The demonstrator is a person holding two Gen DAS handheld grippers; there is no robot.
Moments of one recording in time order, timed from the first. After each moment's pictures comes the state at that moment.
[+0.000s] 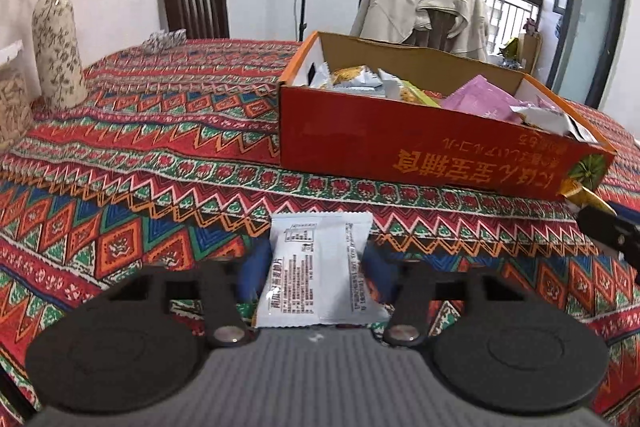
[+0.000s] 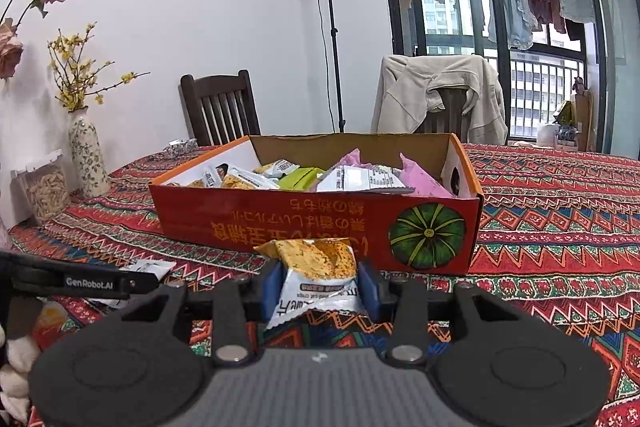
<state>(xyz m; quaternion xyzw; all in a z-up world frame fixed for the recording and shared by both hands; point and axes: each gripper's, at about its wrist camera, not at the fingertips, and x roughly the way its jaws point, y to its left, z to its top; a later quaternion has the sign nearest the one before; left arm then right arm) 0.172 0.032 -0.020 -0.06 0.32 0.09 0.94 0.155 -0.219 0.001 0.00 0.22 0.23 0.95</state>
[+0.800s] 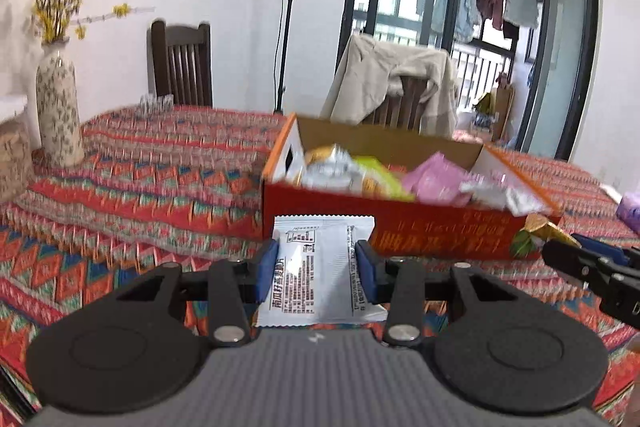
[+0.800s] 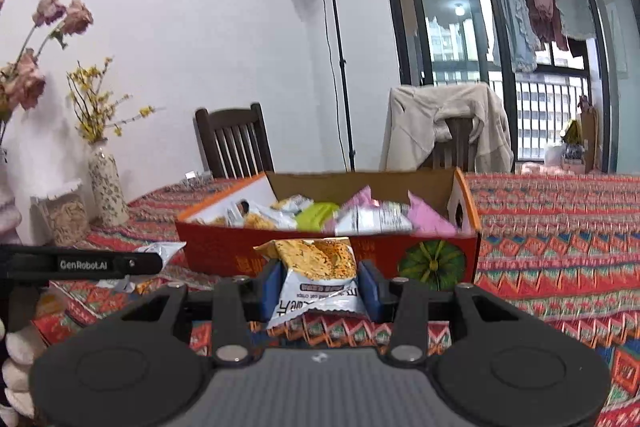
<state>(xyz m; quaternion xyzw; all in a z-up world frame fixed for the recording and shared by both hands) 0.145 0.027 0.031 -0.07 0.22 0.06 0.97 0.133 -0.228 0.025 0.02 0.17 0.24 0.95</state>
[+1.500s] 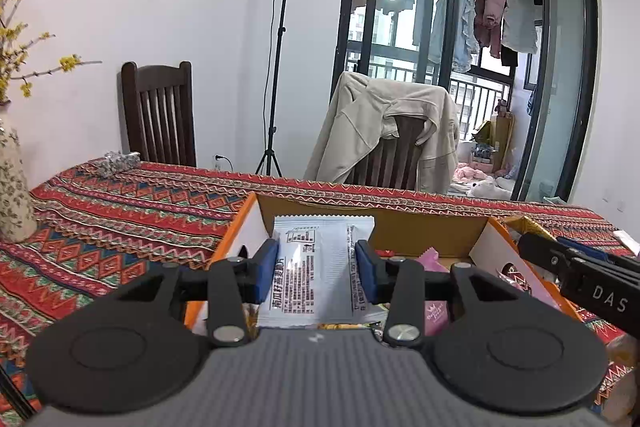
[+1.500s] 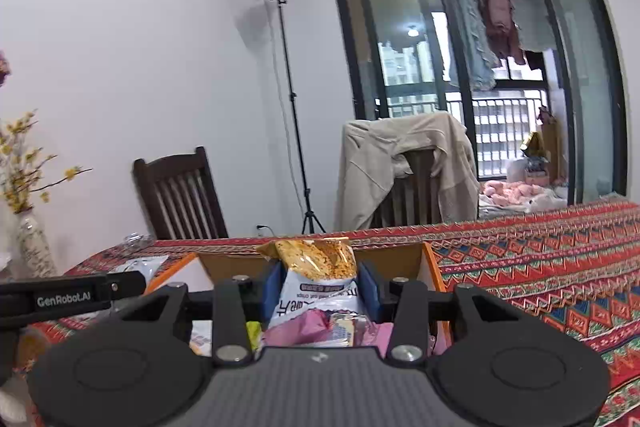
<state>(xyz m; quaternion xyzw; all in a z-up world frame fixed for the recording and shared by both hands) 0.259 0.002 0.055 -0.06 0.18 0.06 0.98 0.254 -0.218 0.058 0.06 0.14 0.17 0.97</state>
